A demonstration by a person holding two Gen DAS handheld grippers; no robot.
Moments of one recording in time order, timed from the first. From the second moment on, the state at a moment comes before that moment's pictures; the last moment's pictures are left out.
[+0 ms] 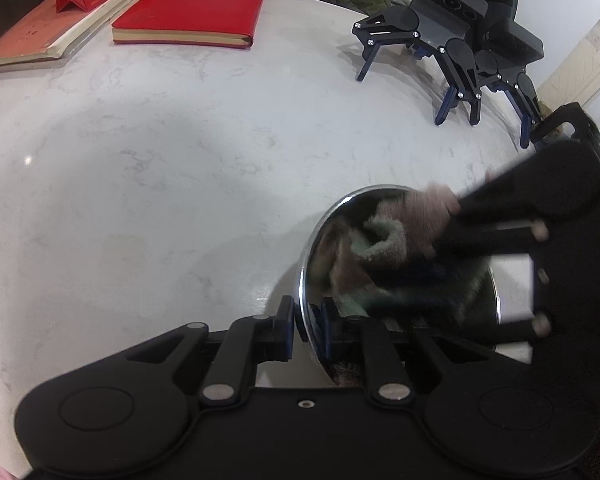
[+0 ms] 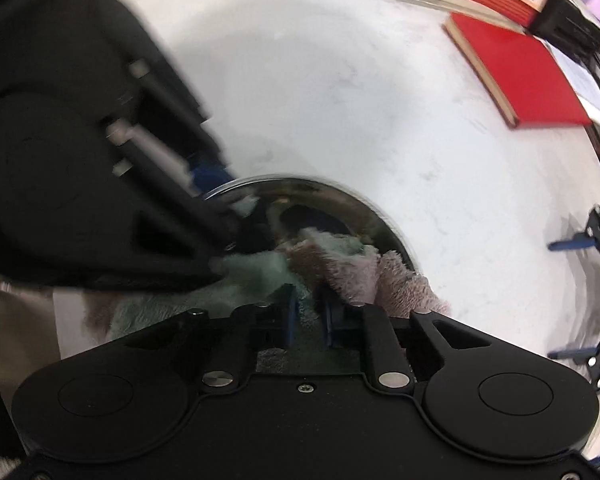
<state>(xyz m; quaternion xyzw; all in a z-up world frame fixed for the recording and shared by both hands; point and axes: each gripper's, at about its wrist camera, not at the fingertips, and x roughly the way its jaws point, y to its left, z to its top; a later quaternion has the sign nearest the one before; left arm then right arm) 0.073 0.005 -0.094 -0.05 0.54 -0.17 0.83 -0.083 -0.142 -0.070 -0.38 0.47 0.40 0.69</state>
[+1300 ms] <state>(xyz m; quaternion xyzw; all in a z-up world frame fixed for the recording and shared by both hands) 0.066 0.006 -0.098 -0.04 0.54 -0.17 0.82 -0.051 -0.150 -0.066 -0.38 0.43 0.38 0.72</state>
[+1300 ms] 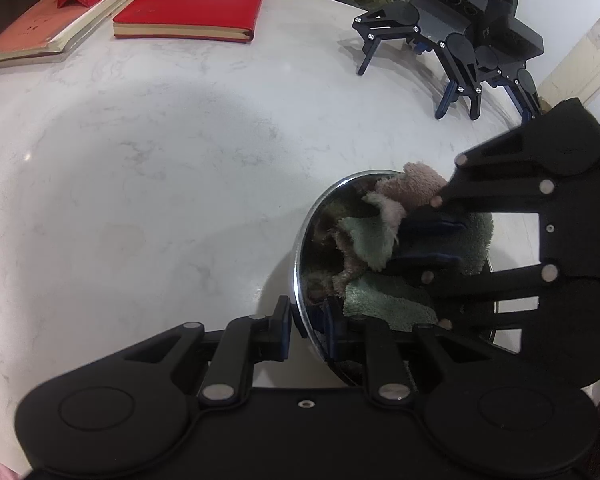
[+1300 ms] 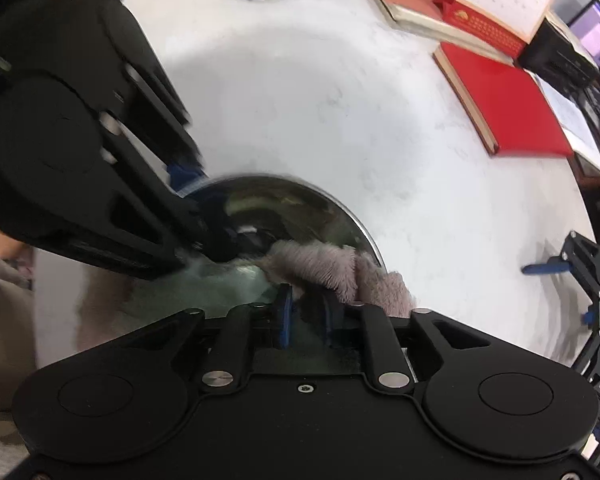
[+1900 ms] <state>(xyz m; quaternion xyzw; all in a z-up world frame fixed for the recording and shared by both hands) 0.068 0.003 -0.099 -0.03 0.55 -0.17 0.82 -0.034 -0.126 -0.072 -0.38 0.44 0.40 0.70</state>
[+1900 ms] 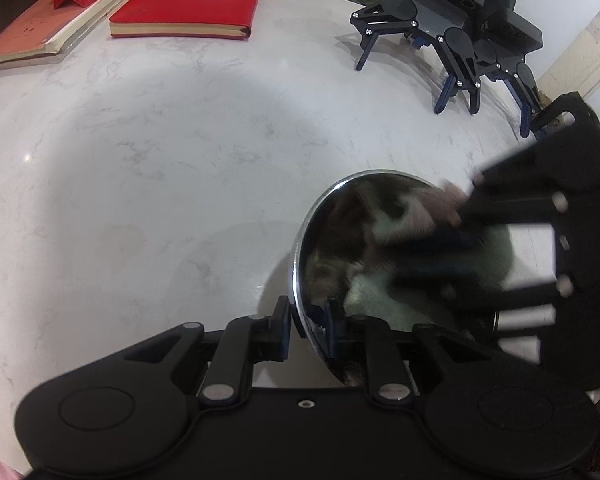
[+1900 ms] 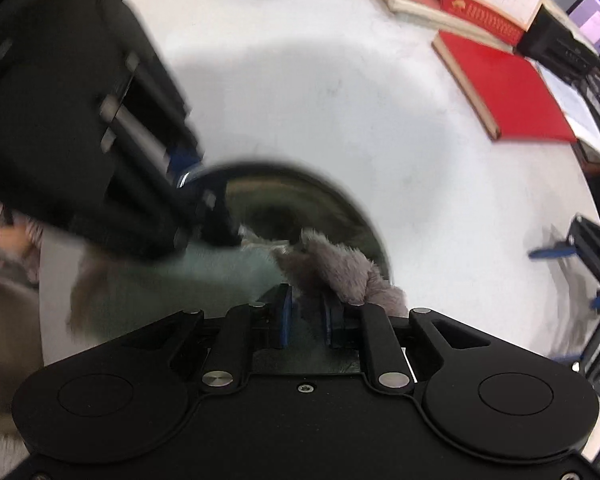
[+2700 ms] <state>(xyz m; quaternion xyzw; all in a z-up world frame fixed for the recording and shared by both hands) 0.068 0.006 -0.099 -0.03 0.55 -0.18 0.81 -0.011 -0.085 -0.089 -0.43 0.38 0.43 0.69</state>
